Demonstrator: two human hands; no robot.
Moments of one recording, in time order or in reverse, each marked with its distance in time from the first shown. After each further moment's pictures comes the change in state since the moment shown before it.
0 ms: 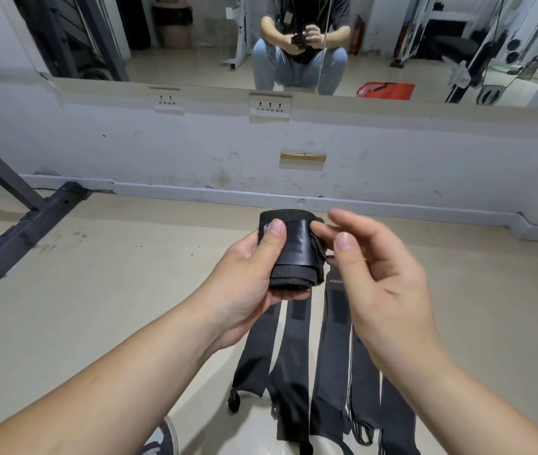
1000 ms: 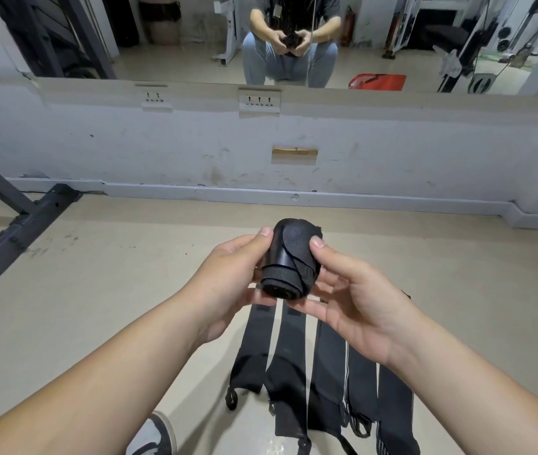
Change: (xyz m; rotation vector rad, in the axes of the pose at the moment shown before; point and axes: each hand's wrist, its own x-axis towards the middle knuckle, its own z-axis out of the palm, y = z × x) left_hand 0.013 -0.007 -0.008 0.167 0.092 -0.127; right_hand 0.018 0.029 -0.013 0.511 -0.192 0.804
